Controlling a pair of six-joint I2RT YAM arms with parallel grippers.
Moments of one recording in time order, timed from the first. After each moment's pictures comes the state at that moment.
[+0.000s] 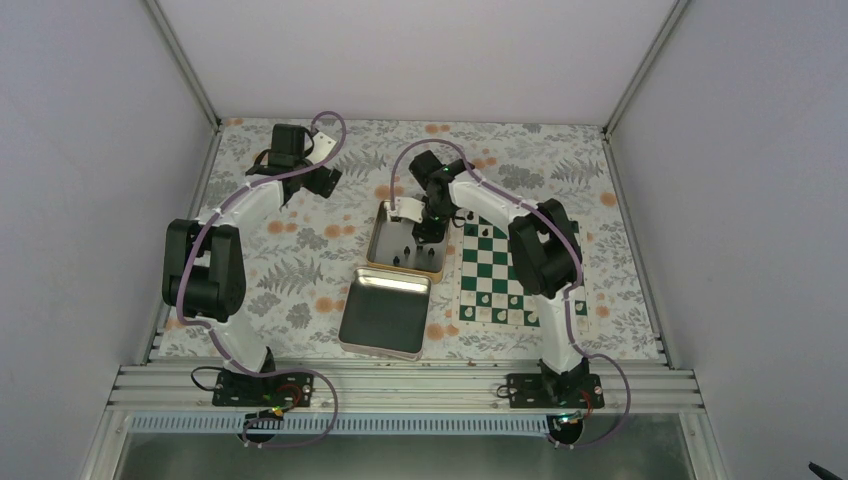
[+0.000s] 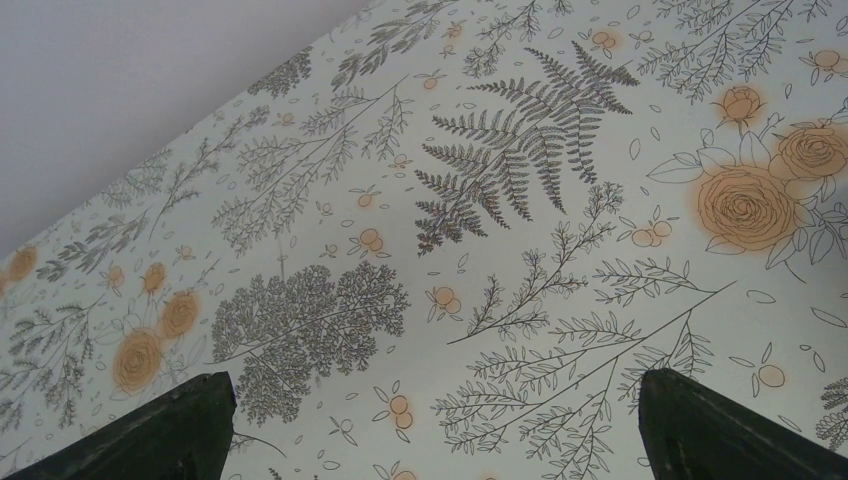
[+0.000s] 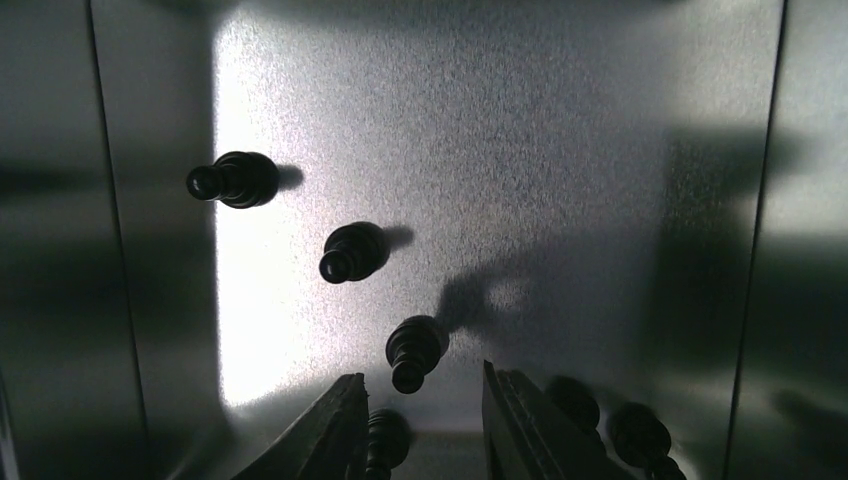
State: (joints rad) left arm -0.15 1.75 1.25 -0.24 0.04 0.41; right arm 0.61 2.13 1.70 -0.96 -0.23 -0.77
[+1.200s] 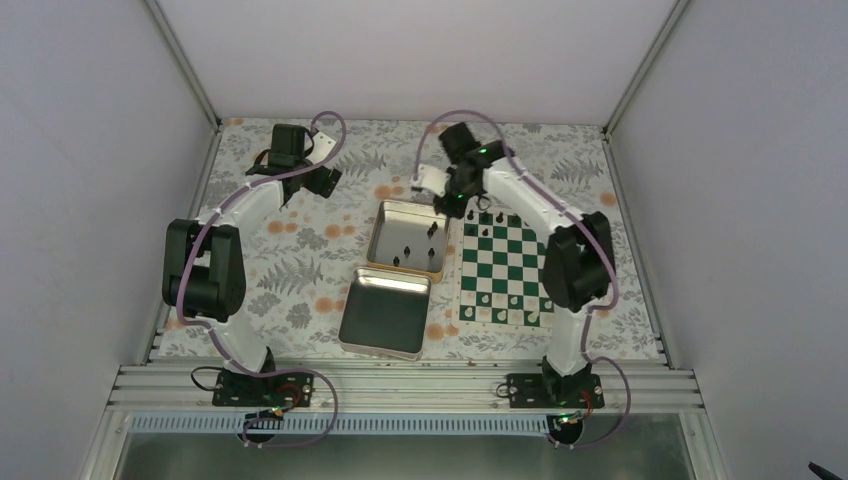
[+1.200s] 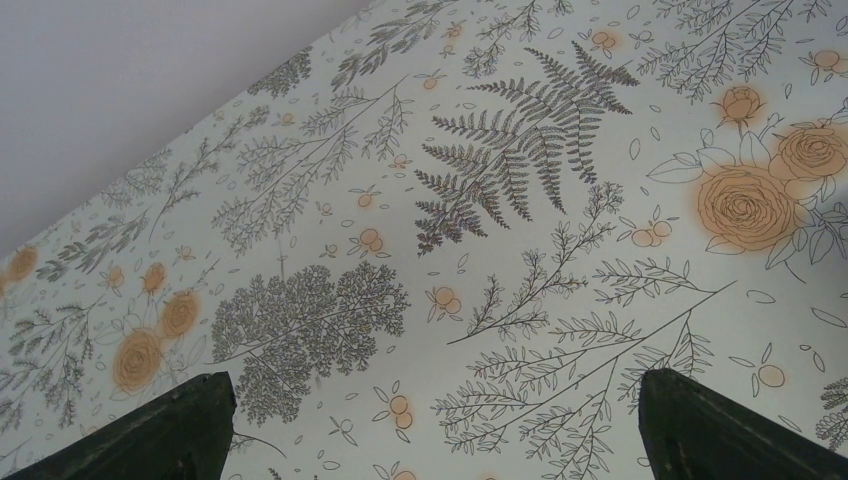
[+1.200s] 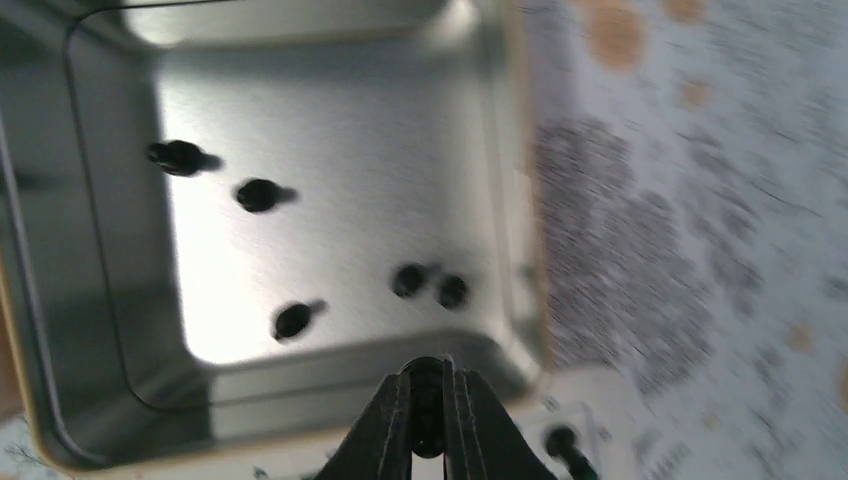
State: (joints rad) left arm -0.15 1.75 1.25 -0.24 0.04 0.41; right arm 0.55 1.97 1.70 -0.96 -0.18 -0.75
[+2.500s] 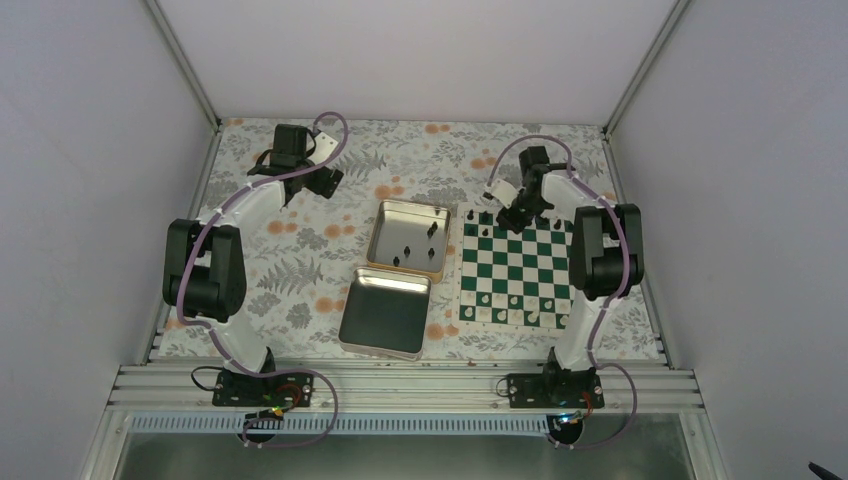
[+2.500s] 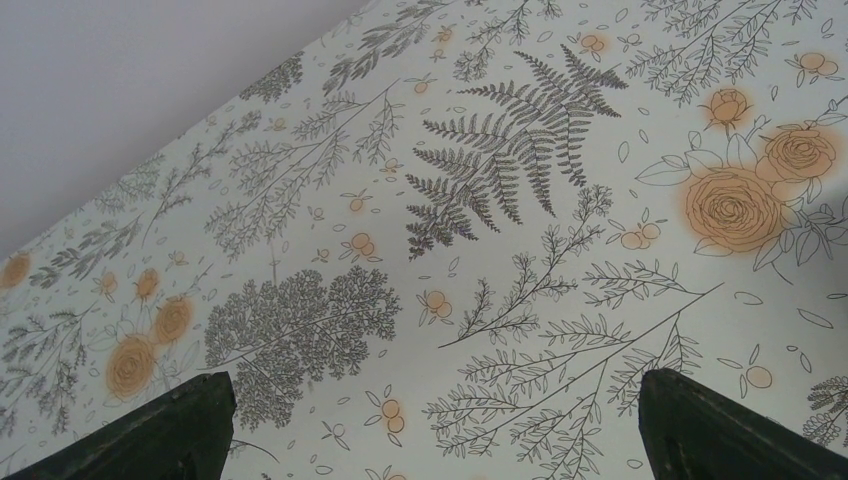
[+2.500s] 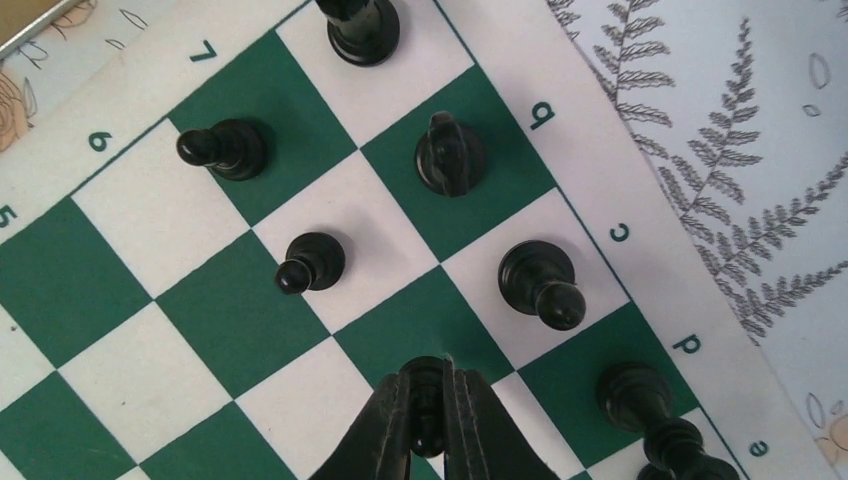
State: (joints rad) left arm -0.16 1.75 1.25 -0.24 0.04 0.41; right arm 0.11 1.93 1.37 -0.80 -0.23 -0.75
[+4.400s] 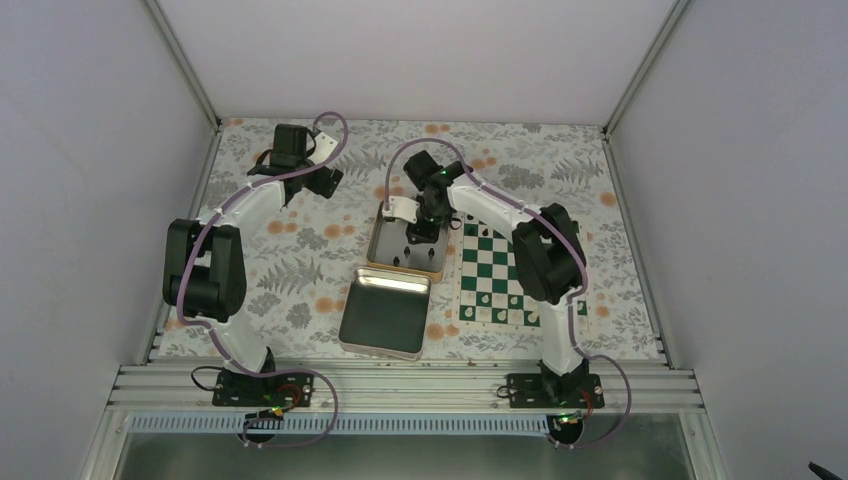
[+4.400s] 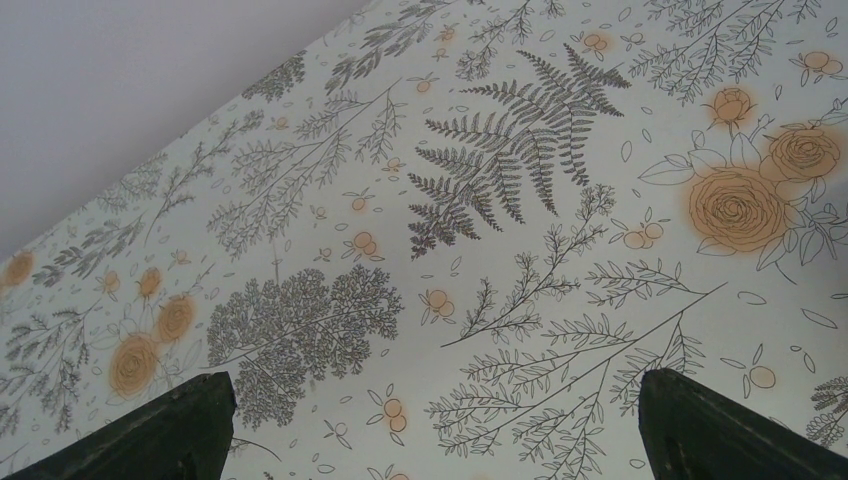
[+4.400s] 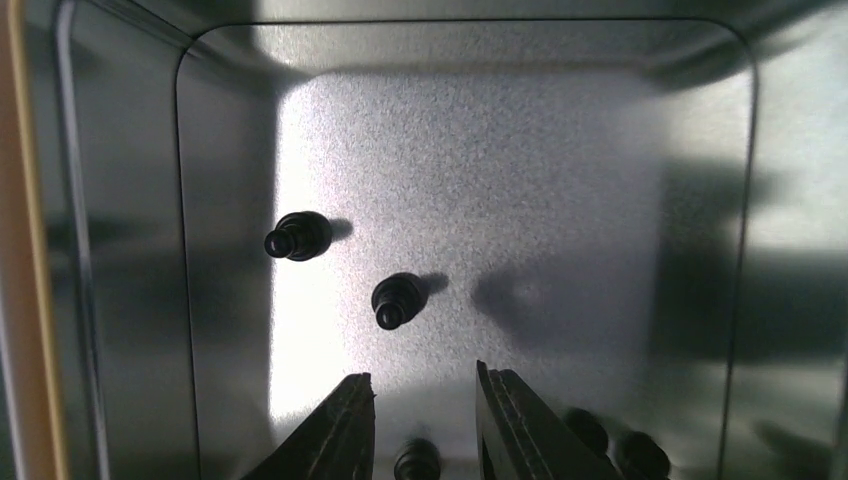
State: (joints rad) left arm -0.16 1.75 1.25 -0.24 0.04 0.41; right arm 0.64 2.07 1.68 -0.92 -0.24 -0.73
